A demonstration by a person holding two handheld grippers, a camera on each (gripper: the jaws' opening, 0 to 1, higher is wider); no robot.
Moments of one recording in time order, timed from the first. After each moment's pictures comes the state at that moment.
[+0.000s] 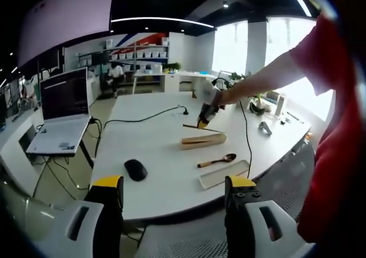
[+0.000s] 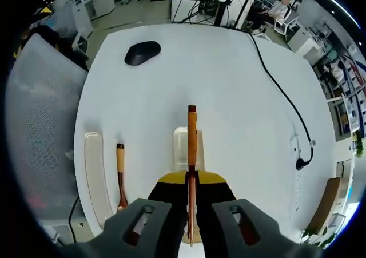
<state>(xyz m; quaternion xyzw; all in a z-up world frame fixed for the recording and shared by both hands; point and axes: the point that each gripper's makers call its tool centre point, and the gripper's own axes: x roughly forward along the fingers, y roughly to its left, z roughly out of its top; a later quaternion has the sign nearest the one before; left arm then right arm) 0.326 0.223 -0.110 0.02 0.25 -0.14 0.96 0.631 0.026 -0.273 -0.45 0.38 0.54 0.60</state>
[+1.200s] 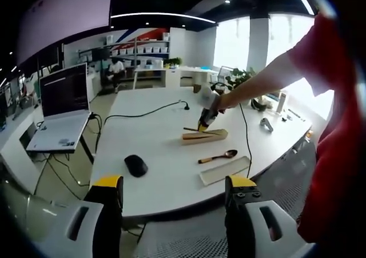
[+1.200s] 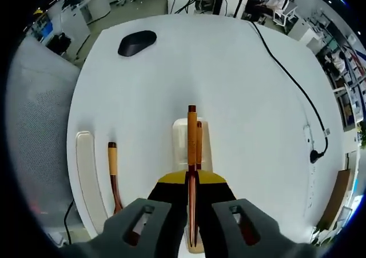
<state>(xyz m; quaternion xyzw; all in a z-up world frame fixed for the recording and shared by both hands) 0.328 0.221 -0.120 0.02 0.27 -0.14 0.95 0.638 0.023 -0.314 -0.43 0.41 0.54 0.60</state>
